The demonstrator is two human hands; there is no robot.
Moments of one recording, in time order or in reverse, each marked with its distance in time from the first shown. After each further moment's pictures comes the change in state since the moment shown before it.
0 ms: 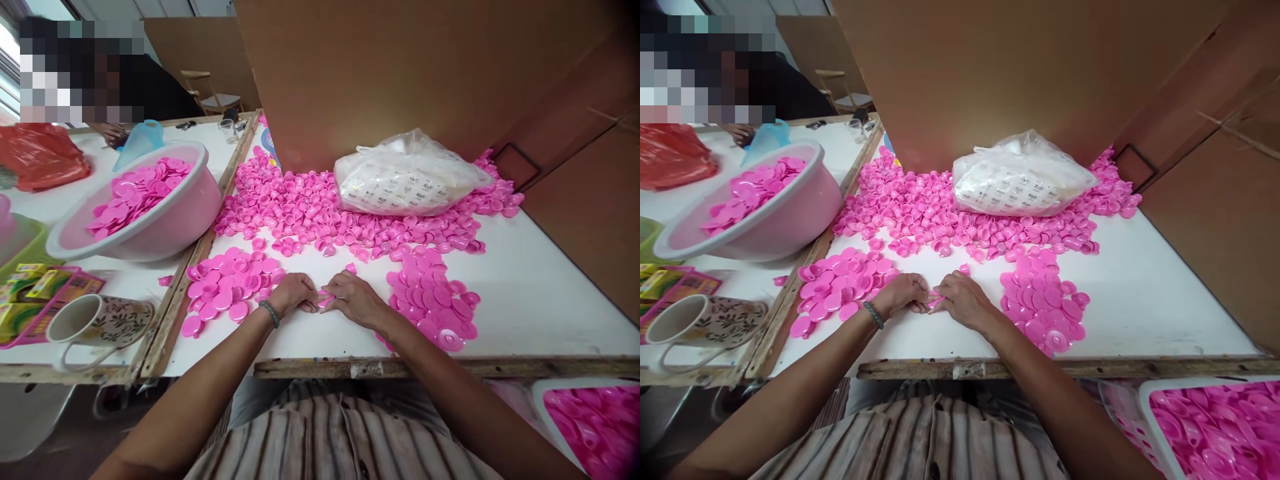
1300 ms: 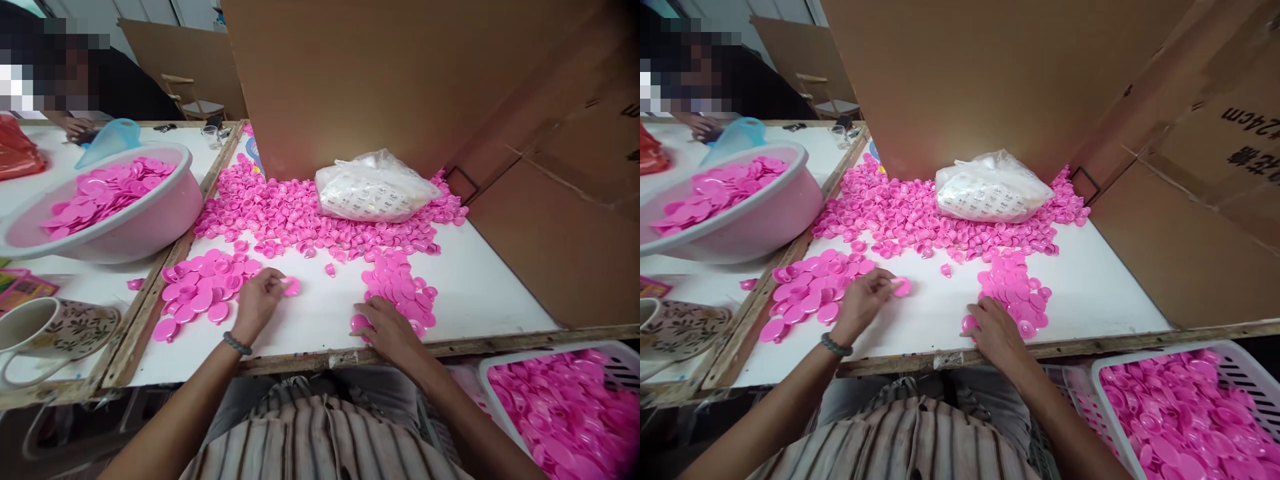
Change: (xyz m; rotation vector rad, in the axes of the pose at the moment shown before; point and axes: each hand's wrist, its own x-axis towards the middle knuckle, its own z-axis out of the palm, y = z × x) left_hand -0.042 -0.012 -0.007 0.333 0.424 0.590; right_hand -0.095 -0.021 -0.032 -0.225 0.060 0.433
